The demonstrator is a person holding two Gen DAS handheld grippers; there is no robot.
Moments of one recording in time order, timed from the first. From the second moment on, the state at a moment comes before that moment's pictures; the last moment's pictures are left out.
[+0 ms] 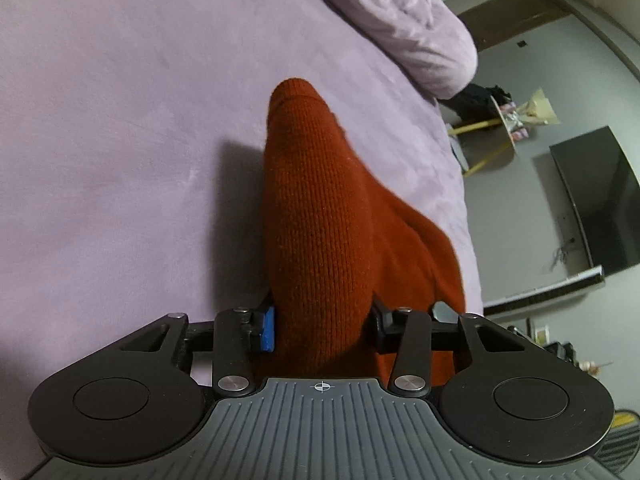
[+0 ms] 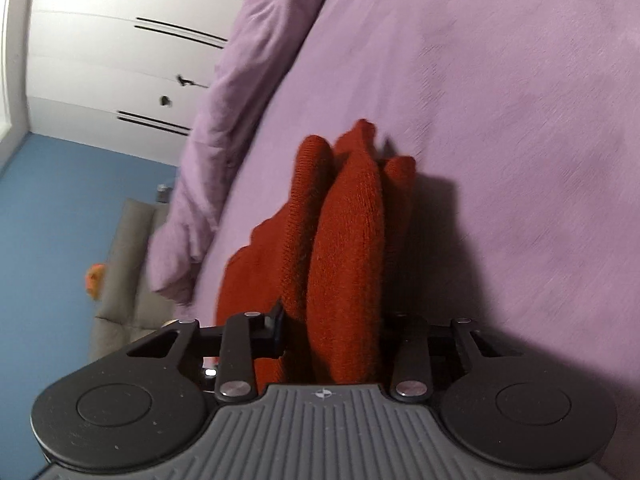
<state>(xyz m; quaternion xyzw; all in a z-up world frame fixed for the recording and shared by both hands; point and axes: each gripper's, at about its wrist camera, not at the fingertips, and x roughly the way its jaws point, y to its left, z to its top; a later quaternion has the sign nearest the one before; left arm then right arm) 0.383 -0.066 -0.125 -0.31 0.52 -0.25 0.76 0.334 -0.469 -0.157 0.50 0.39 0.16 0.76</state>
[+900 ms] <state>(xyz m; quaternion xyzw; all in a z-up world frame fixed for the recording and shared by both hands) 0.336 -0.060 -0.093 -0.09 0.47 -0.08 0.87 0.329 -0.268 -0.093 0.21 0.48 0.06 0.85</state>
